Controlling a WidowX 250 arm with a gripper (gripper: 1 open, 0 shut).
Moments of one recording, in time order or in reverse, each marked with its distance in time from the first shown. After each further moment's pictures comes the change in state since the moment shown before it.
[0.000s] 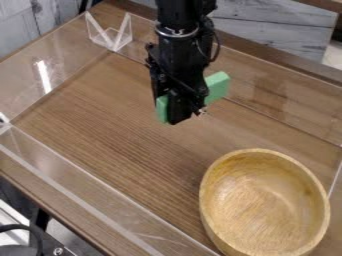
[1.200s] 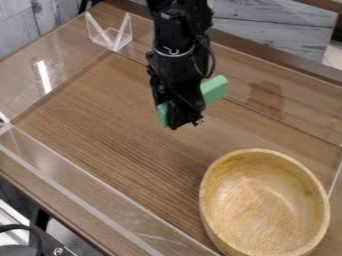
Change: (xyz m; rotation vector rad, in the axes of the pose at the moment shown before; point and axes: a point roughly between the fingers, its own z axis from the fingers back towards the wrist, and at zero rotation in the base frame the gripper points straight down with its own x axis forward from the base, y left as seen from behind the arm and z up) arm 0.006 0.009 -0.017 0.074 -0.084 -0.006
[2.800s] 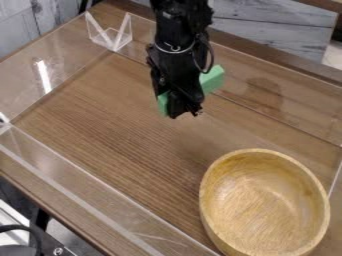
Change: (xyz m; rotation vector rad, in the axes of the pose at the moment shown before) arm 0.007 0.027 -0.006 0.076 -0.024 0.063
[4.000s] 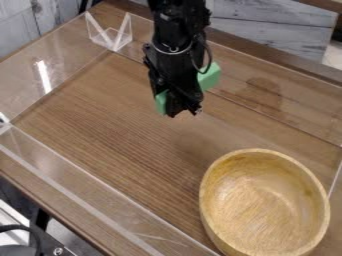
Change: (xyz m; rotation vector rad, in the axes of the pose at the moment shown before) arm 0.001 0.002 -0.002 0.020 -0.012 0.045
